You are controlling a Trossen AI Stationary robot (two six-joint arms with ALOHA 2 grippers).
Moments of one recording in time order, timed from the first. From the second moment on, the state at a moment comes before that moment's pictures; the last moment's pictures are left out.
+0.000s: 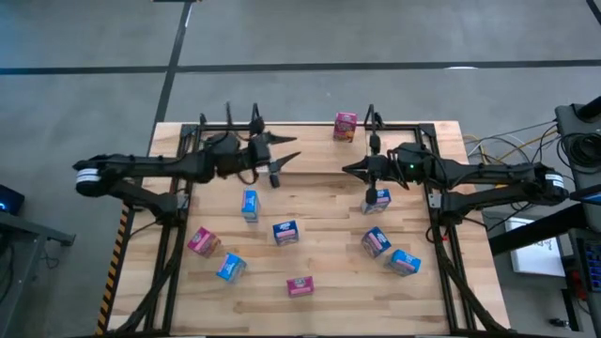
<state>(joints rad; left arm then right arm) 0.20 1.27 0.91 0.38 -0.12 0.36 -0.21 0.99 0.64 0.15 -0.08 -0.26</state>
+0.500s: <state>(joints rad) 0.48 1.64 1.28 0.31 0.27 0.36 -0.21 0.95 0.56 0.22 -0.14 -0.33</state>
